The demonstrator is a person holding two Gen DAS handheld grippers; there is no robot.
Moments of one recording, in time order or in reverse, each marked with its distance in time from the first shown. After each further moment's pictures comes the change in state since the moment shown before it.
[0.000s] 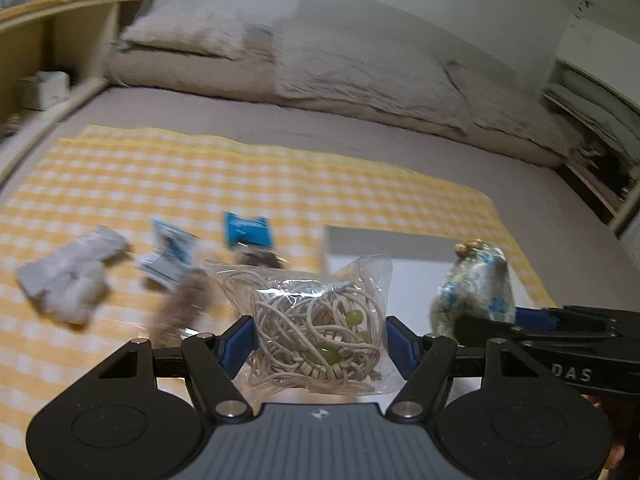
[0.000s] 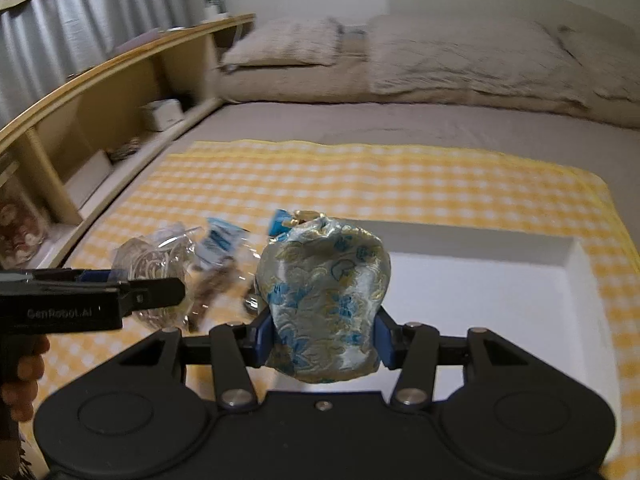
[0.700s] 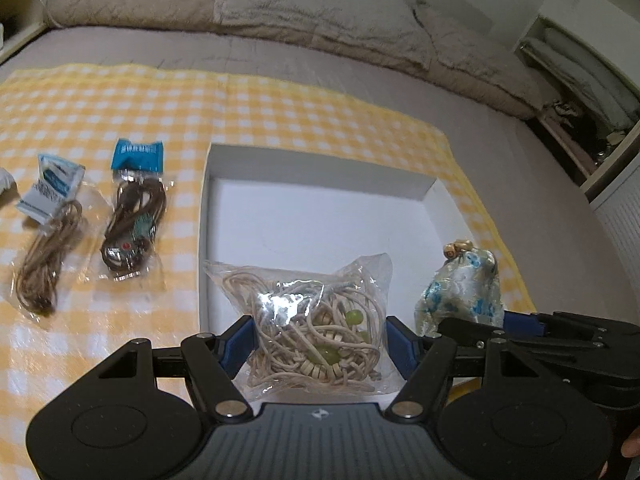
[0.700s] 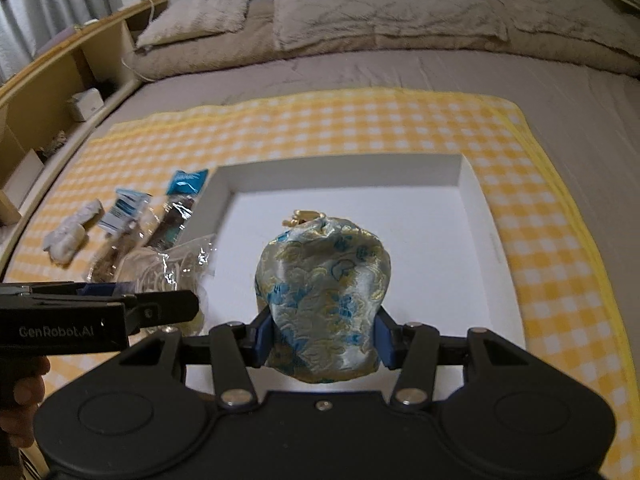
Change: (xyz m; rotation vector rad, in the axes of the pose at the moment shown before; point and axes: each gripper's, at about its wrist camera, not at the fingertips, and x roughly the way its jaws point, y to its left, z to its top) left arm 0.066 -0.074 -0.019 -0.025 0.188 -0.105; right arm -0.014 -0.089 -0.039 0.106 0.127 -0.142
